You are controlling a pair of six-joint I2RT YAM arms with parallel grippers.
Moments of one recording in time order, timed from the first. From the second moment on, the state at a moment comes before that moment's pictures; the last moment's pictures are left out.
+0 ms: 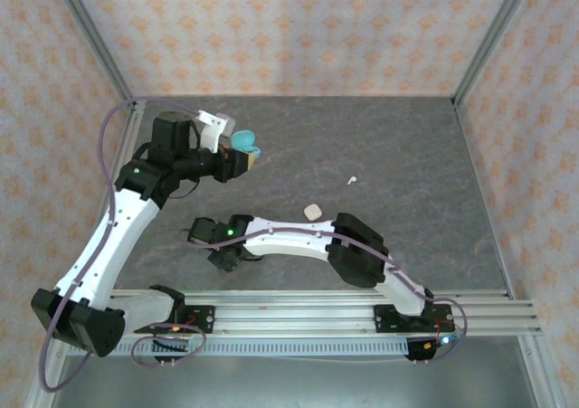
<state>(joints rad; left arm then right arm) -0.25 1.20 1.27 -0.69 0.54 -0.14 1.28 2.26 1.91 -0.92 0.11 0.30</state>
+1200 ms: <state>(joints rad) -0.24 1.25 1.28 -0.66 0.55 -0.14 1.26 2.51 2.30 -1.16 0.10 0.15</state>
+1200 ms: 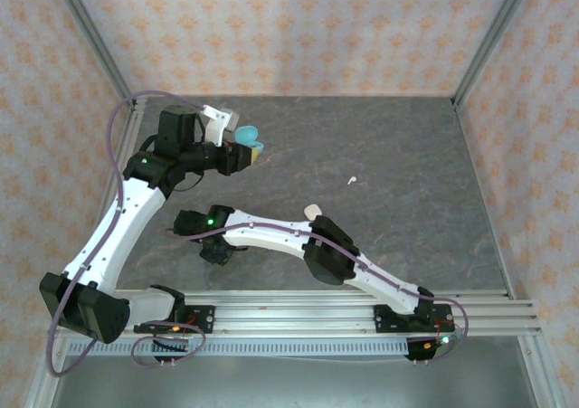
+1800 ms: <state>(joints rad) -0.24 1.26 1.28 -0.65 0.58 -0.14 1.25 2.54 2.35 -1.18 0.10 0.14</state>
